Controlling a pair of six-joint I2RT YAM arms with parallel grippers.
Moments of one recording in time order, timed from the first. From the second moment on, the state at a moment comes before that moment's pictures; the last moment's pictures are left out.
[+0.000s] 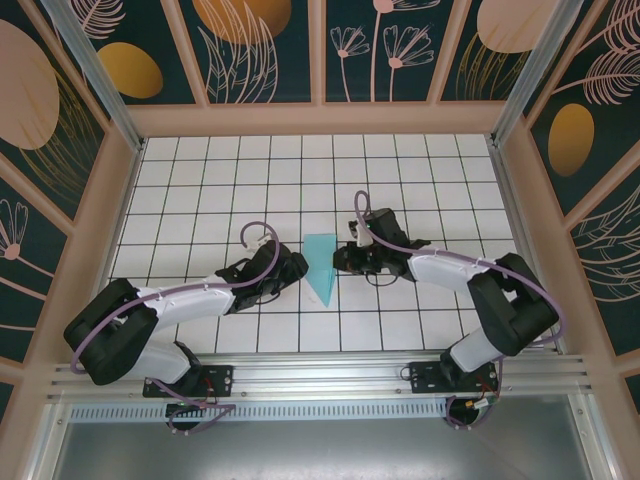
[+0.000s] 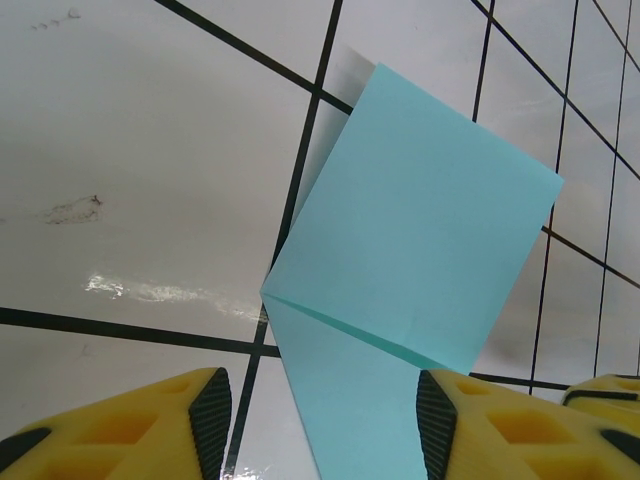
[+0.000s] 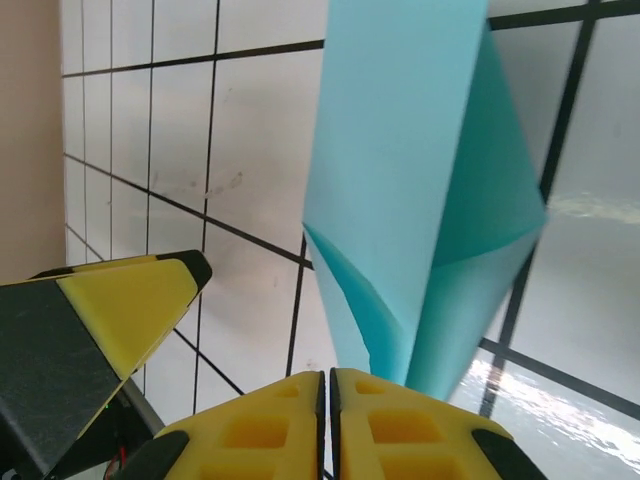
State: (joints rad) left arm -0.81 1.41 0.58 0.03 -0.13 -1.19; right arm 0.61 1.53 0.72 -0.02 -0.54 0.71
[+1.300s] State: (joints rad) left arm -0.80 1.41 0.58 0.02 -0.13 -1.19; right arm 0.63 1.71 0.78 0.00 -0.57 0.71
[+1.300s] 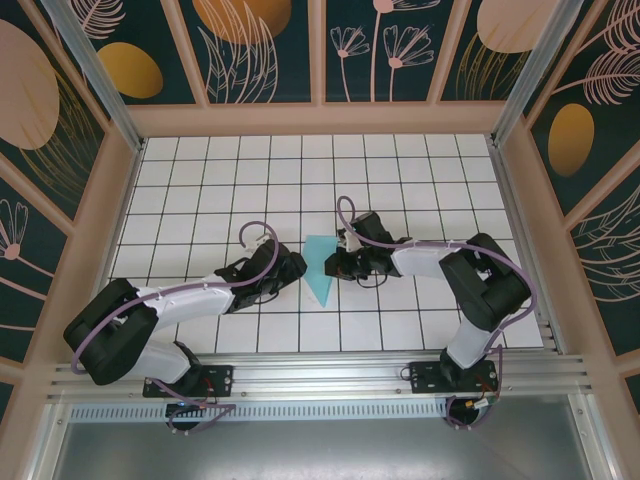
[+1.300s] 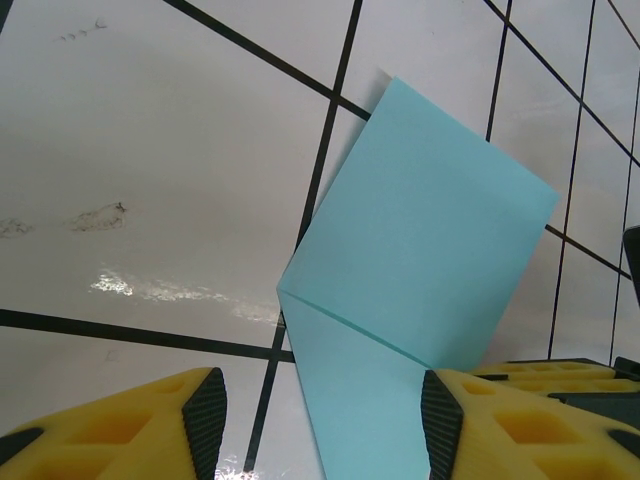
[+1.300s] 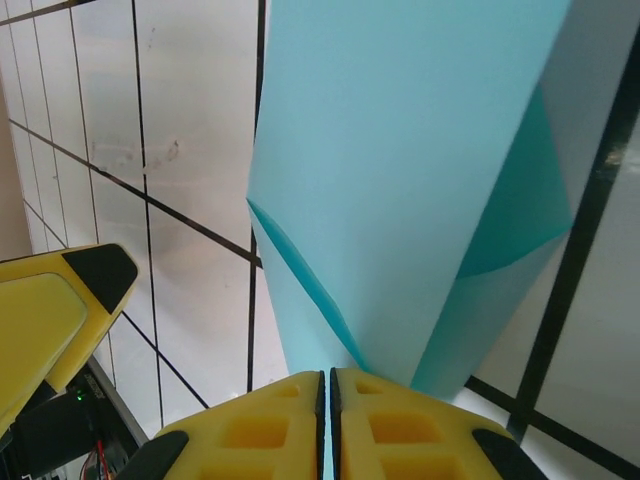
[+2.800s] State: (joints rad) left arm -0.76 1.64 0.67 0.30 0.16 -1.16; right arm 0.57 1.72 0.64 0.19 -0.60 0.73
